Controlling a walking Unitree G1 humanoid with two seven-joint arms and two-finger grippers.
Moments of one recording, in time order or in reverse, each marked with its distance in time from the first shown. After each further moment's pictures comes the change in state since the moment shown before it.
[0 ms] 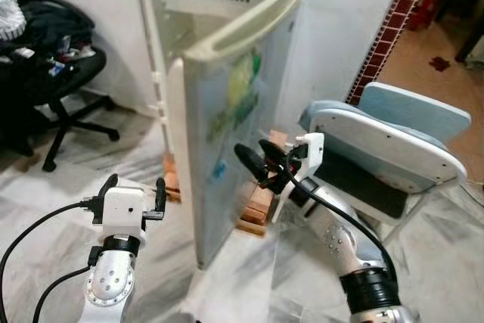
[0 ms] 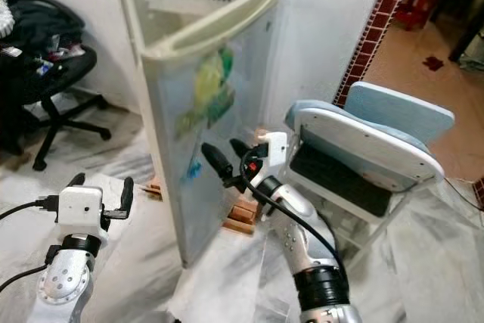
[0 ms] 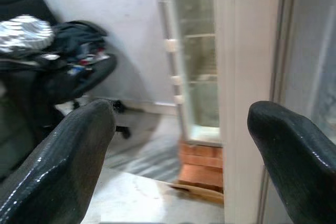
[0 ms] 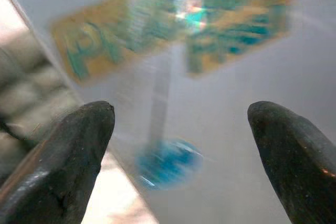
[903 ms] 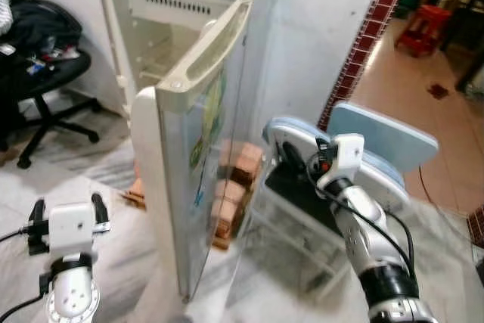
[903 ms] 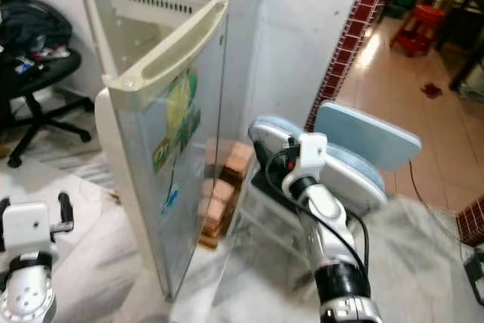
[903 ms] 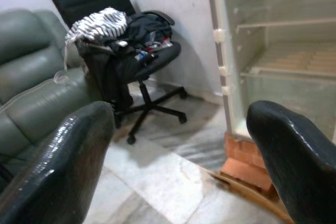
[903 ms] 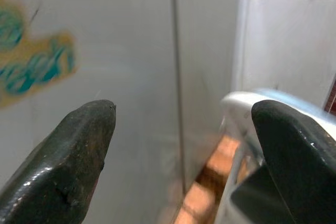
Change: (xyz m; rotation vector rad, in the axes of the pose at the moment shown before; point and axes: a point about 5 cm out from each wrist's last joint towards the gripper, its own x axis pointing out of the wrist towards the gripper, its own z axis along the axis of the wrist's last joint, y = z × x) left arm -0.017 0.053 -0.015 0.119 0.070 0.332; right arm -0.012 -0.034 0.001 -0.166 -0.040 -0.249
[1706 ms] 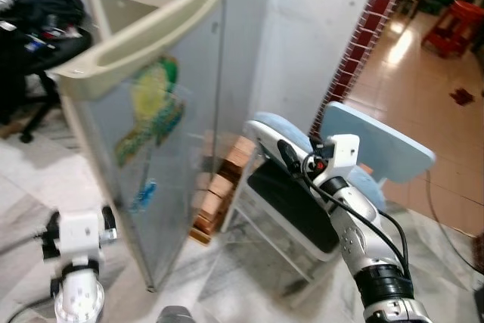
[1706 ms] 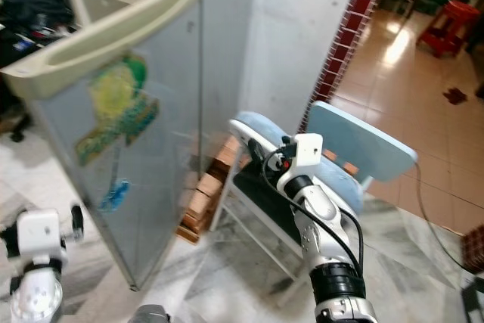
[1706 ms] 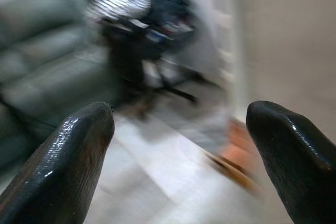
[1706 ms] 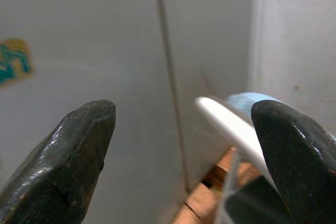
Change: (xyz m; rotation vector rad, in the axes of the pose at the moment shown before) left arm 0.013 0.020 -0.024 -0.004 0.028 0.110; right arm 0.001 0.008 0.001 0.044 -0.019 0.045
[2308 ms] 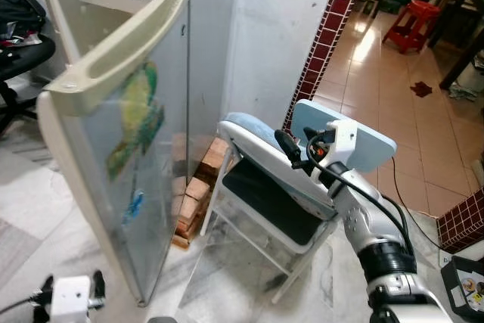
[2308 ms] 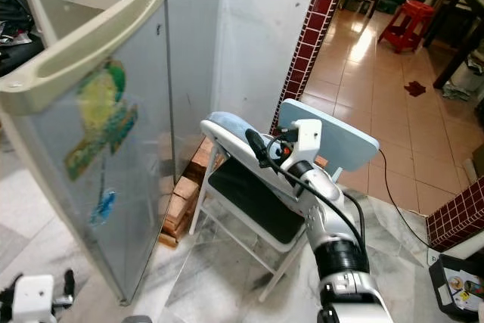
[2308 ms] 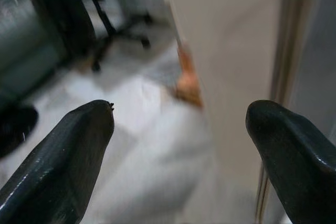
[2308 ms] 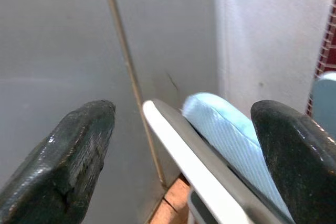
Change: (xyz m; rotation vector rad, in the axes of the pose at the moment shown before) left arm -0.044 0.001 -0.087 0.074 0.175 -0.196; right arm 0.011 -0.016 0.013 0.039 0.029 0.028
